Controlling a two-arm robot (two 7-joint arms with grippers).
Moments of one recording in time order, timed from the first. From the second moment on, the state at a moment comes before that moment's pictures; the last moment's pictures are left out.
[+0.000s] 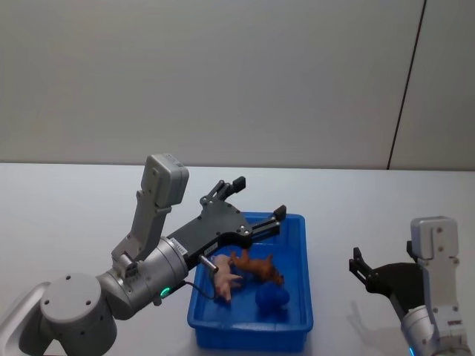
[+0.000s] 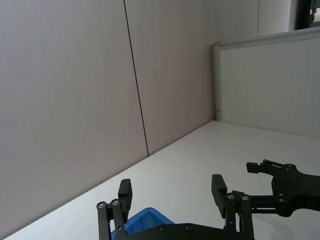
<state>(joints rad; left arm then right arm) -0.34 0.32 0.39 -1.44 -0.38 -0.03 -0.49 0.01 0.09 -0.24 -1.60 0.04 0.19 -0.16</state>
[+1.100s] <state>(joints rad) -0.34 0.32 0.39 -1.44 -0.39 -0.04 -0.50 0.01 0.09 -0.24 -1.60 0.04 0.19 -0.16</state>
